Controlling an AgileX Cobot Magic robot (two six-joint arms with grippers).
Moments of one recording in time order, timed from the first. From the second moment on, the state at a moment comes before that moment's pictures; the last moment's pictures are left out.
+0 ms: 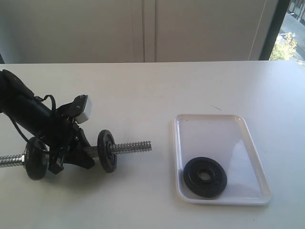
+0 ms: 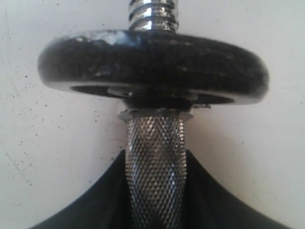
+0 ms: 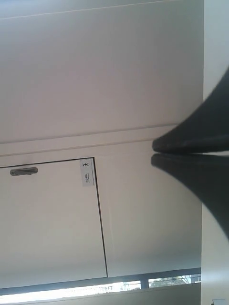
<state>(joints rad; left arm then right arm) -0.21 1.94 -1.09 -0.86 0.93 1.85 0.24 0.00 0.00 -0.10 -0.27 0.27</state>
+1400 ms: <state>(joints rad) -0.21 1.85 -1.08 -0.82 0.93 1.83 0.24 0.04 -0.07 -0.10 0.02 0.42</state>
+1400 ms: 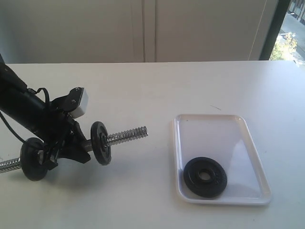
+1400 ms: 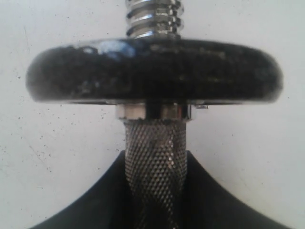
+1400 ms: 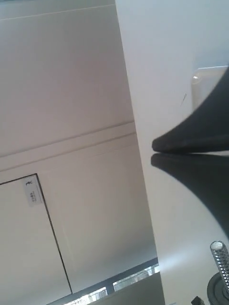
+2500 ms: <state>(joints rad) -0.21 1.85 -1.08 -0.82 0.94 1.83 0.35 1.26 -0.95 0.17 0.85 -0.28</state>
